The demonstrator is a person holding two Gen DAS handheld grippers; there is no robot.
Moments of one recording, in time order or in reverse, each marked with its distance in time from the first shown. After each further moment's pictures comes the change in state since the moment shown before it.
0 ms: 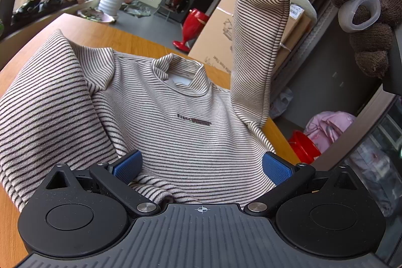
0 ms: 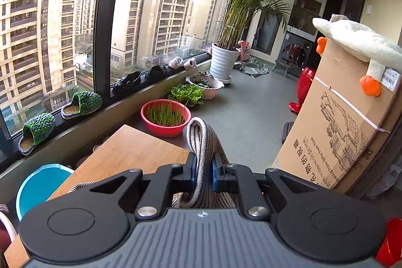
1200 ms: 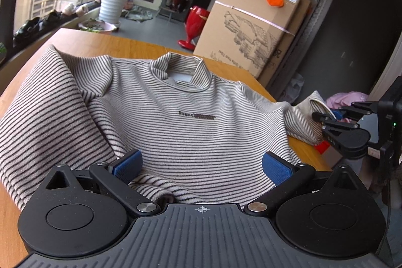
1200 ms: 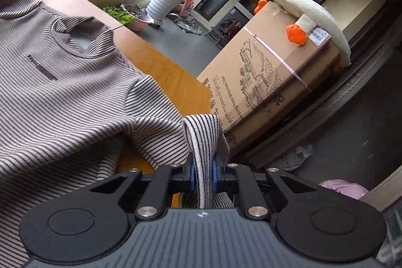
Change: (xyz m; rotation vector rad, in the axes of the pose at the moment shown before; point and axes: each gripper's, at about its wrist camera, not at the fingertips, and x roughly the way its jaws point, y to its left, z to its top) left arm 0.005 -0.016 -0.001 0.100 0.020 0.072; right arm -0.016 -0.076 -0.197 -0.243 0.181 -0.487
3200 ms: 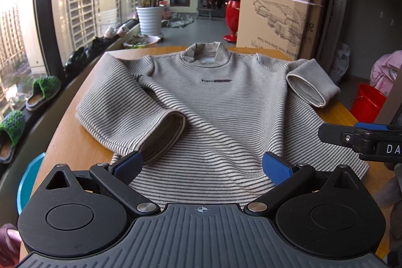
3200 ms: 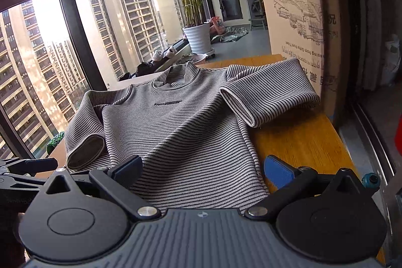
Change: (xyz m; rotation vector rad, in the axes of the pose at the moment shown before) left arm -0.036 -0.061 -0.017 0.195 0.011 0.352; right arm -0.050 -0.011 -0.077 0.687 -0.075 0.616
